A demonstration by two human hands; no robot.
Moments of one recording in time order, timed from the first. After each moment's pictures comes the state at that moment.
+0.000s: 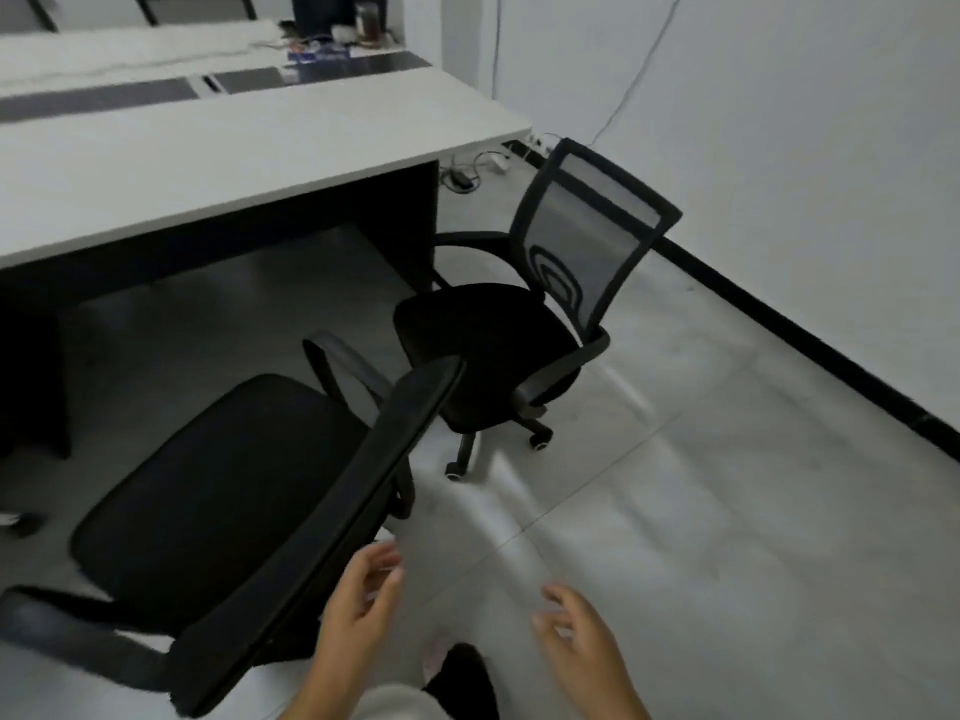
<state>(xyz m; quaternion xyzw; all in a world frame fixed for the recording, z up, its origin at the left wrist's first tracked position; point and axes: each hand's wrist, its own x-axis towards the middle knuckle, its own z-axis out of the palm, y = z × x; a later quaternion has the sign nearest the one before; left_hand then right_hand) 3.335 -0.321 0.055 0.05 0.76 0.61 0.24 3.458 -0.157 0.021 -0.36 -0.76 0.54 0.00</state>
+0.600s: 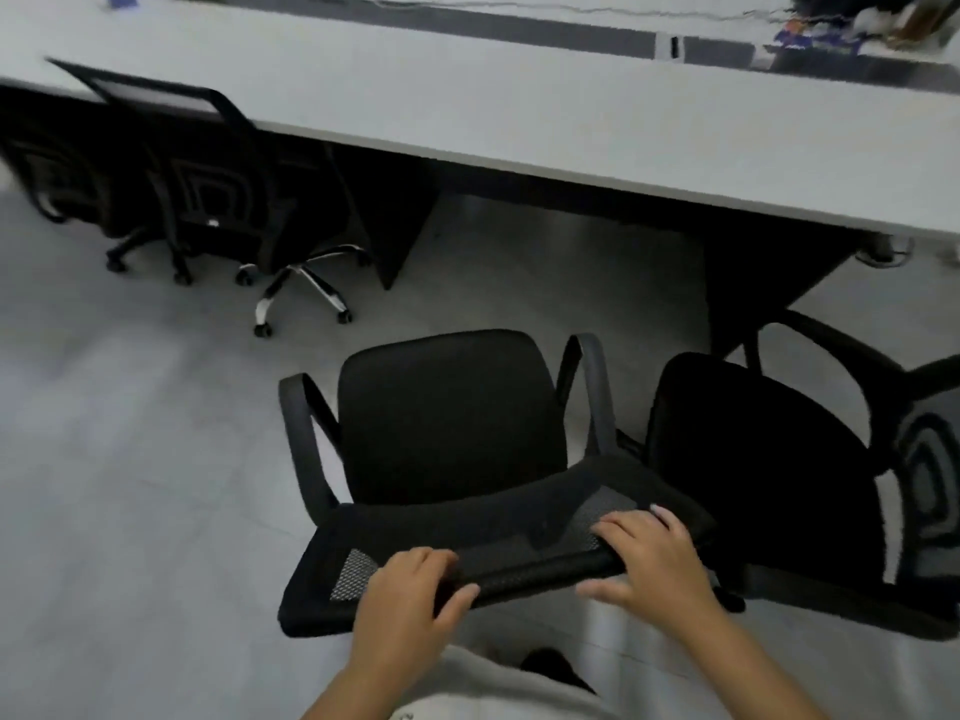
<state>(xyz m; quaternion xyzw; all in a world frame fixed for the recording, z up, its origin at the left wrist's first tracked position) 3.277 -0.323 0.059 -0.10 0.96 0.26 0.06 3.170 -0.099 0.035 0.28 -0.96 0.04 -0.08</state>
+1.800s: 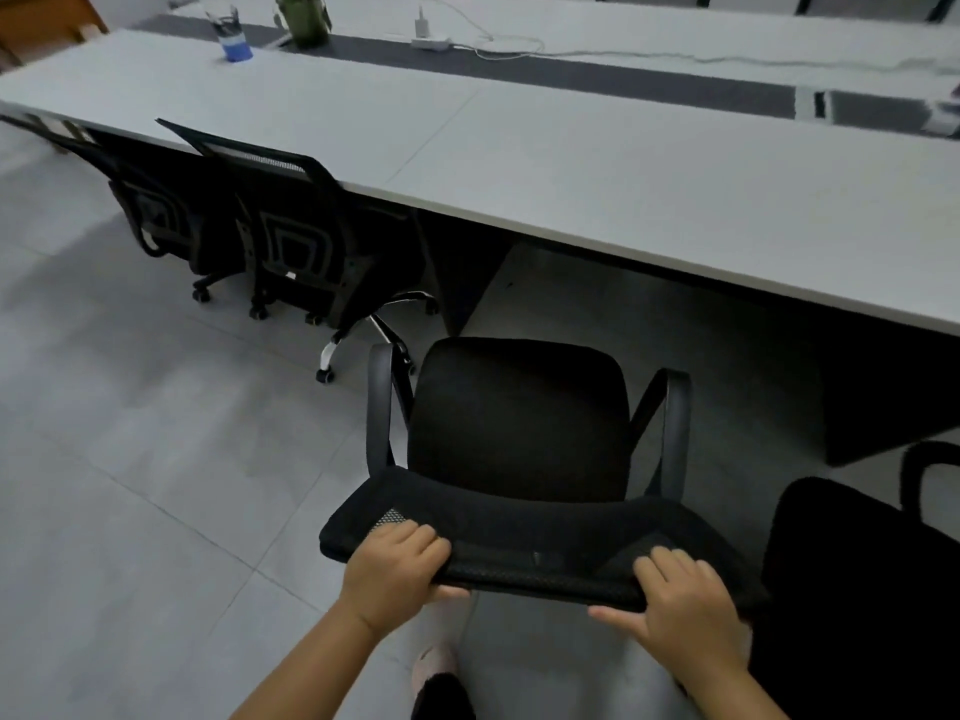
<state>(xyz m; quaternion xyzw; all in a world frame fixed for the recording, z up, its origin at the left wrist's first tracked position) 3.096 -0.509 0.010 0.09 0.97 0.00 -0.21 3.000 -0.234 0.002 0.33 -0.93 0.08 0.12</state>
